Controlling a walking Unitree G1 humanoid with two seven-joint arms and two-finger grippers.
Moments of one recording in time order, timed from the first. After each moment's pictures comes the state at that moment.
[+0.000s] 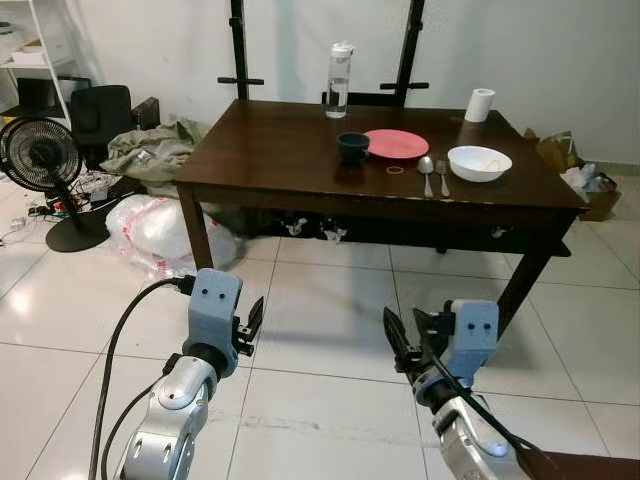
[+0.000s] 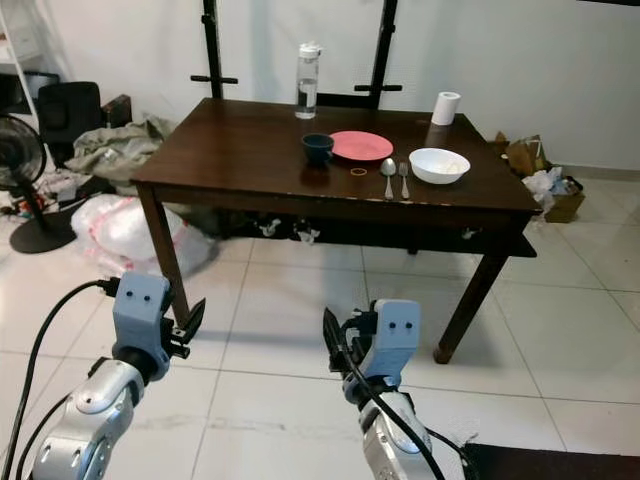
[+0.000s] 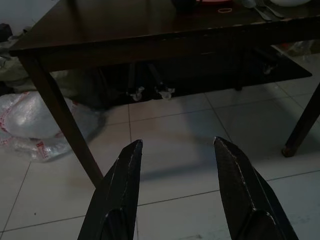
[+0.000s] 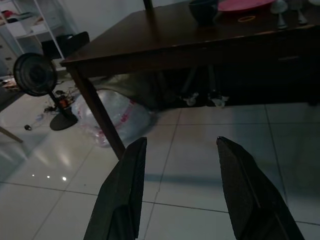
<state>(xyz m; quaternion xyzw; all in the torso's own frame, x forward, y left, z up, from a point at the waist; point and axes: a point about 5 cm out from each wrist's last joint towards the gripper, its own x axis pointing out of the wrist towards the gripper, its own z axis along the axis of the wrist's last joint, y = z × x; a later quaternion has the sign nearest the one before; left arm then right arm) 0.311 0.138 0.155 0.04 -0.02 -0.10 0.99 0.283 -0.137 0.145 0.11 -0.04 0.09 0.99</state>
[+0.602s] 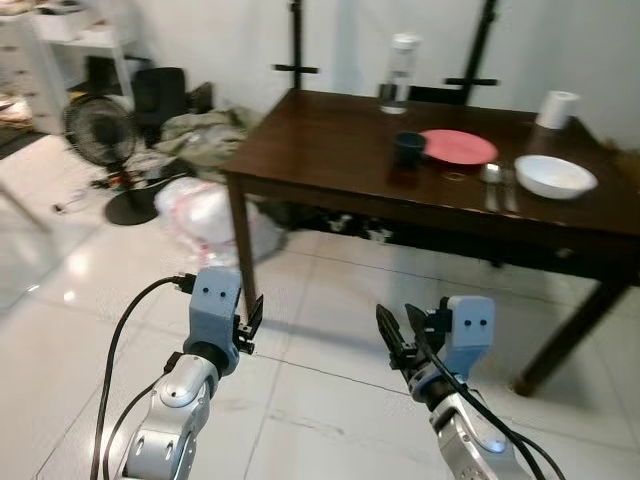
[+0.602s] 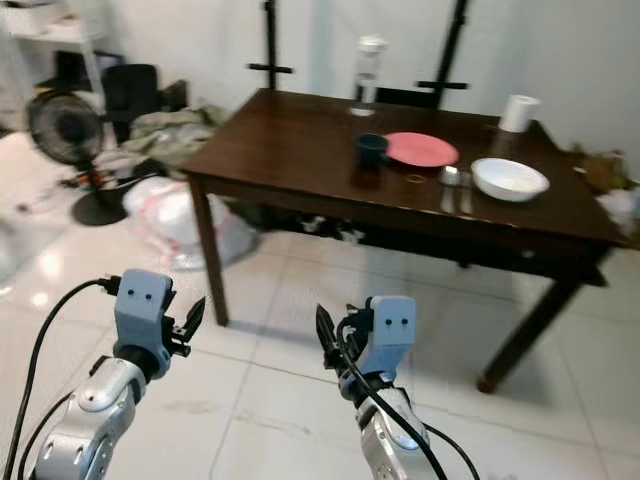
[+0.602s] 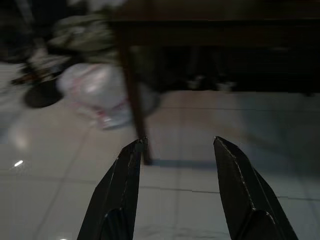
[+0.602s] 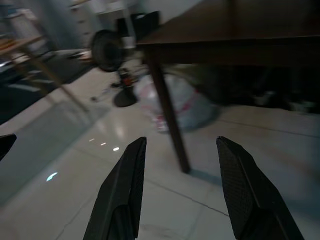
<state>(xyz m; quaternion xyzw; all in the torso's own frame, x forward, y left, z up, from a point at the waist) 0.313 0.141 0.155 0.04 -0.02 -0.08 1.00 0.285 -0.128 0.150 0.11 -0.06 0.12 0.98</state>
